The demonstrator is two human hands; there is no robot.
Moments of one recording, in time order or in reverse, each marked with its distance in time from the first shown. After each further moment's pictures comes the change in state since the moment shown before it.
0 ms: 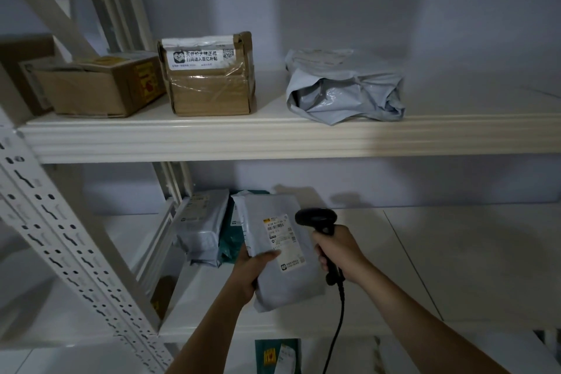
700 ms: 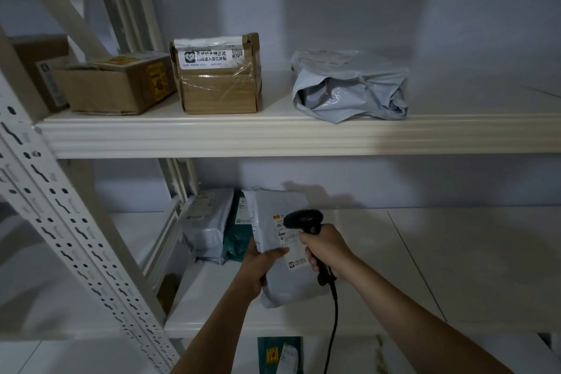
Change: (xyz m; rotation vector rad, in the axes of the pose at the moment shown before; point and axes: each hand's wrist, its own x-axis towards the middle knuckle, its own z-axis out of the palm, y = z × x) left_hand 0.002 0.000 0.011 0.055 0.030 0.000; right_hand -0.001 -0.008 0.028 -0.033 -0.074 0.021
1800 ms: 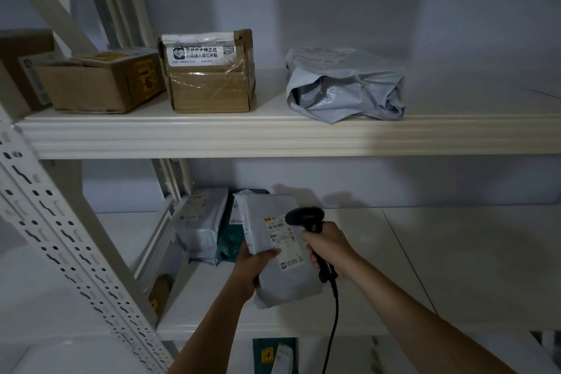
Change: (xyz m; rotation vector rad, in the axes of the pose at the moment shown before) left_hand 0.012 -0.008 -0.005 -0.004 0.020 0.012; right_hand 0.007 0.001 -0.017 -0.075 0.008 -0.037
